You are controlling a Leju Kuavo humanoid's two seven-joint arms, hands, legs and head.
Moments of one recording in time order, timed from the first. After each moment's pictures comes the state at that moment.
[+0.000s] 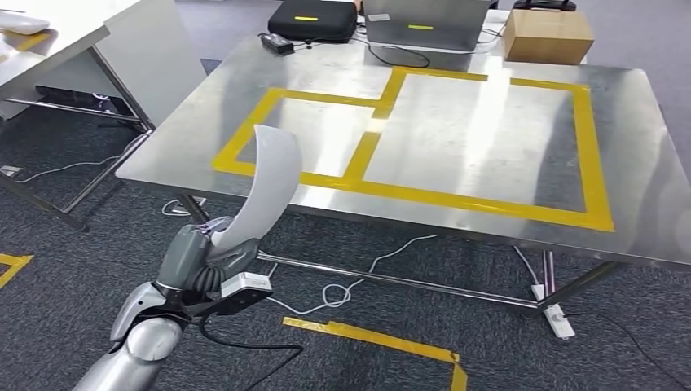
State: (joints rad) left arm -0.04 -0.03 -0.29 -1.59 -0.65 0.31 -0.29; right arm -0.01 0.30 -1.41 -0.68 1.33 0.36 -0.53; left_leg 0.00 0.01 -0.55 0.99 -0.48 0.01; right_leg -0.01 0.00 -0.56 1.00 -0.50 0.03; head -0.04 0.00
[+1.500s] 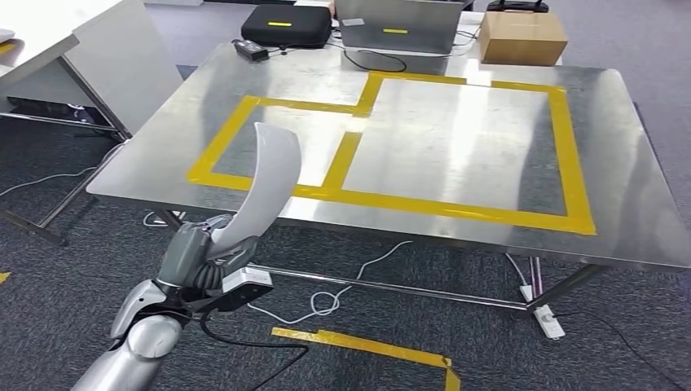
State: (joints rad) left arm -0.07 -0.03 -0.30 -1.57 -0.65 0.30 -0.27; right arm -0.02 0.30 -1.41 -0.67 1.34 0.35 -0.54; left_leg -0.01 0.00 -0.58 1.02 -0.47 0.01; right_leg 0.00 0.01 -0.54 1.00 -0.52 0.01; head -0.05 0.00
